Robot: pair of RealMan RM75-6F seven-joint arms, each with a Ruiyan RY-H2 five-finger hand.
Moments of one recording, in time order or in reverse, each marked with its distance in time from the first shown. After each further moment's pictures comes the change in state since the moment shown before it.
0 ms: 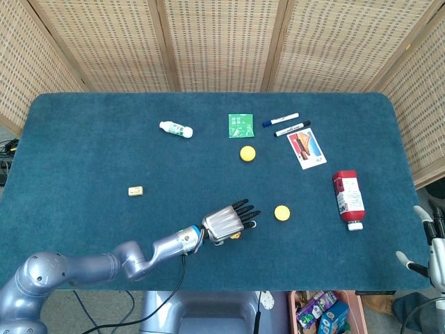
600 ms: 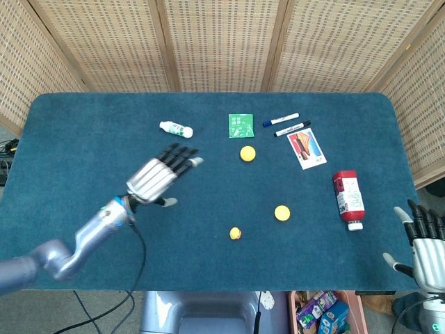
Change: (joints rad) left arm 0.301 0.540 -0.019 -0.372 -0.114 0.362 -0.088; right arm 0.033 -0.012 -0.032 -0.011 -0.101 -0.021 -0.075
